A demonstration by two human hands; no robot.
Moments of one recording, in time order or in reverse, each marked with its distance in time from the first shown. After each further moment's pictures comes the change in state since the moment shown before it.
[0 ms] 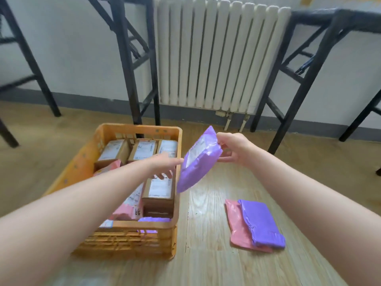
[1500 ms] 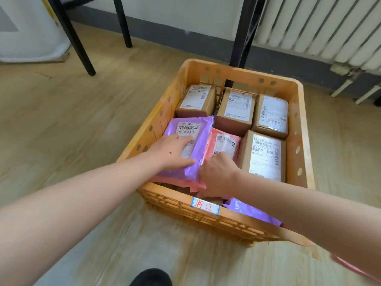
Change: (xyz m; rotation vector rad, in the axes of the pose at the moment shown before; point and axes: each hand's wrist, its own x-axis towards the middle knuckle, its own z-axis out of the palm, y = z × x) left_hand 0.073 -0.284 -0.038 0.461 0.270 0.066; right_hand 0.060 0.159 0.309 -1.956 -0.626 -1.039
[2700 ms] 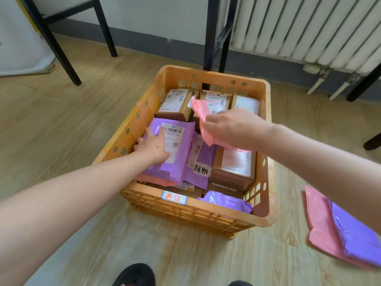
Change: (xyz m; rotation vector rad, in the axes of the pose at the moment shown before) left_hand 0.001 0.042 -0.008 -0.069 -0.030 -0.383; right_hand -0.083 0.107 -0.051 0.052 0.308 -0.045
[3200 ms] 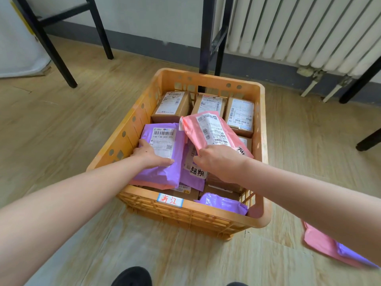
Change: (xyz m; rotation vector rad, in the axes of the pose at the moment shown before) left_hand 0.008 -0.012 0.011 -0.351 -0.130 -0.201; right_hand 0.000 -0.047 0.037 0.013 -0.226 0.013
